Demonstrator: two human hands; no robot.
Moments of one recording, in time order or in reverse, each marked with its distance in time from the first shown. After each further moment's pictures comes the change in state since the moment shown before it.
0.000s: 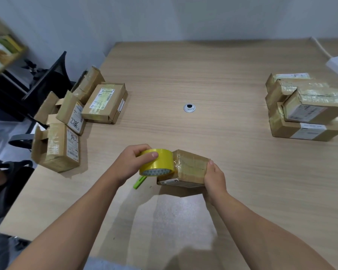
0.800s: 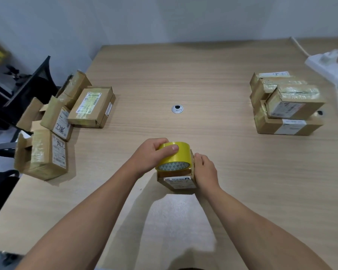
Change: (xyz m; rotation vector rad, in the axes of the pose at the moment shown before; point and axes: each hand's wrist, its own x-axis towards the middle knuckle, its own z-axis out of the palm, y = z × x) left_hand 0.035 0.033 0.061 0.060 -0.108 0.030; right_hand 0.001 -0.021 -0.015 -0.272 0.018 -0.221
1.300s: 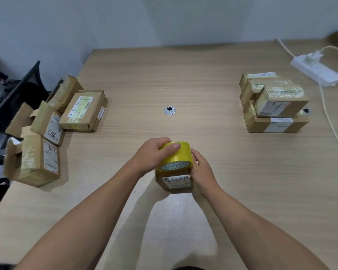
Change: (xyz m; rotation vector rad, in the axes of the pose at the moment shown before) left_hand 0.012 0.010 0.020 0.077 -0.010 0.037; right_hand -0.009 -0.006 -0.014 0.237 -0.127 -0.067
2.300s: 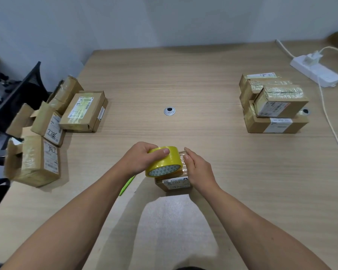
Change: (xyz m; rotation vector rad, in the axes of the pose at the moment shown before) left_hand -0.010 -0.016 -0.025 0.078 -0.001 -0.105; right_hand -0.004 -0.009 -0.006 -0.431 -0.021 -0.221
